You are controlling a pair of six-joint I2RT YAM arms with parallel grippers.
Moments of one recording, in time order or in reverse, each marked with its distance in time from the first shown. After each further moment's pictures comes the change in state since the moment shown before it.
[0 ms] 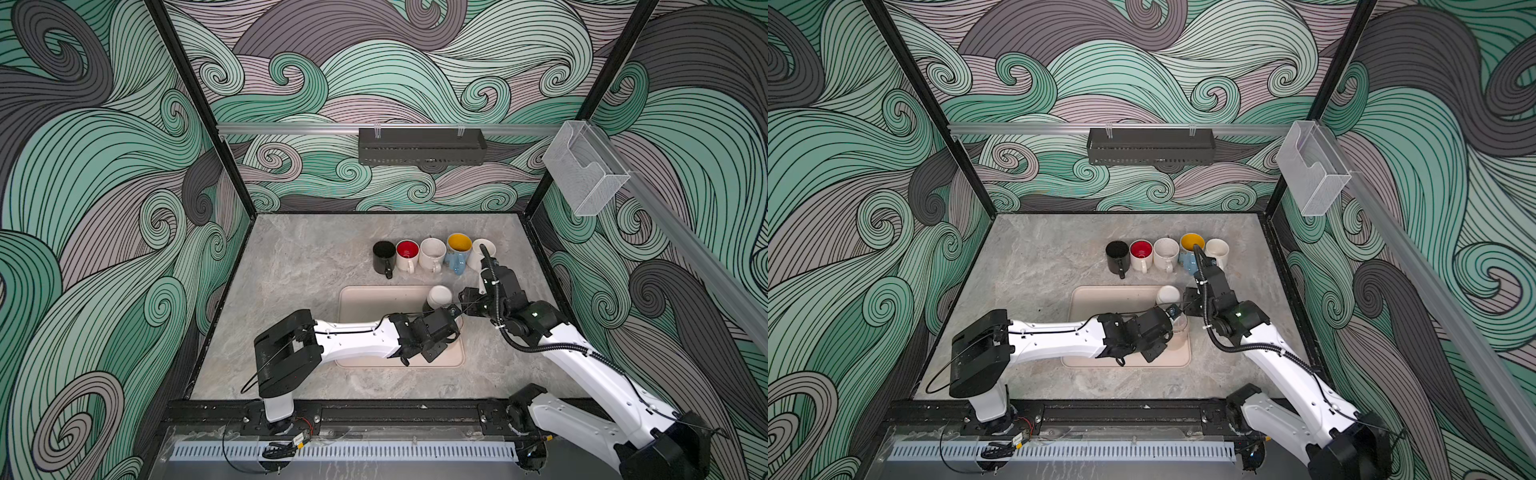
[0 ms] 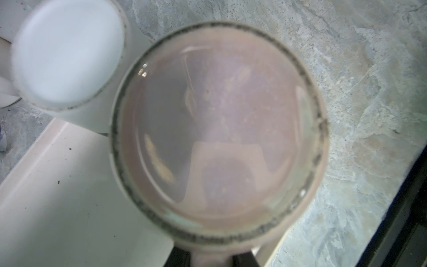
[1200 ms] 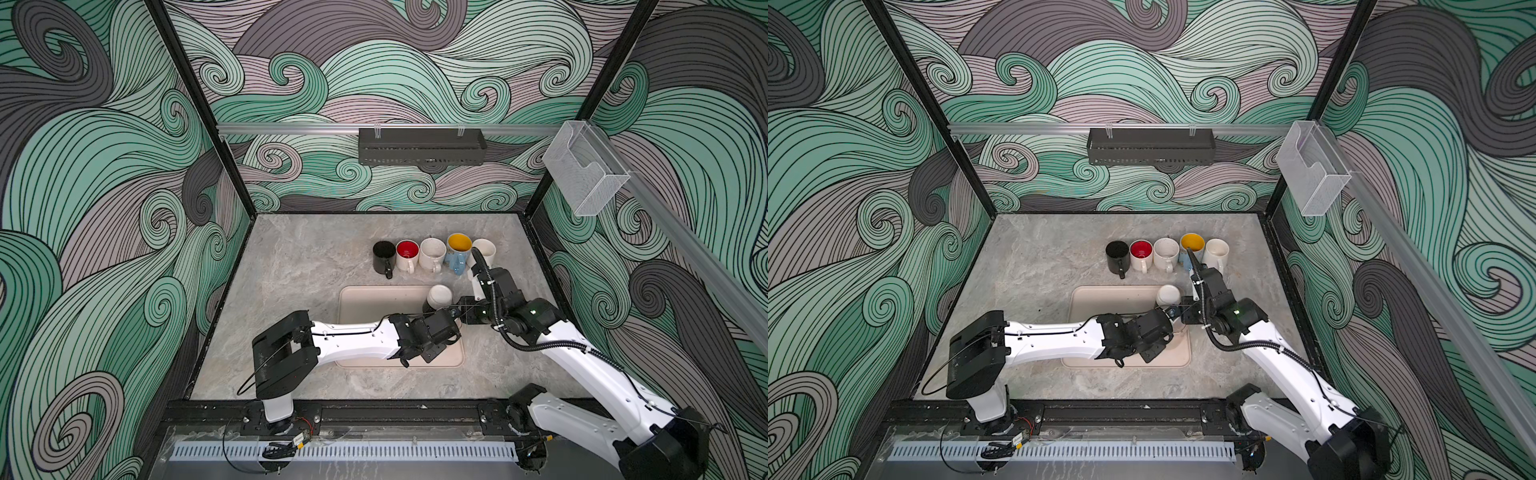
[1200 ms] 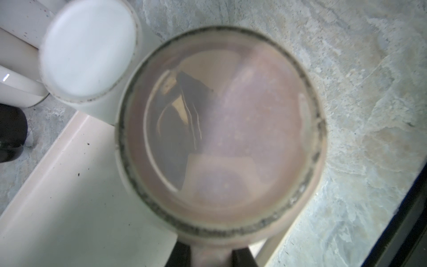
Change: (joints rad) left arm -0.010 -0.018 0.011 -0.042 -0.049 -0.001; right arm 0.019 0.023 0.025 -0.134 -0.117 -0.076
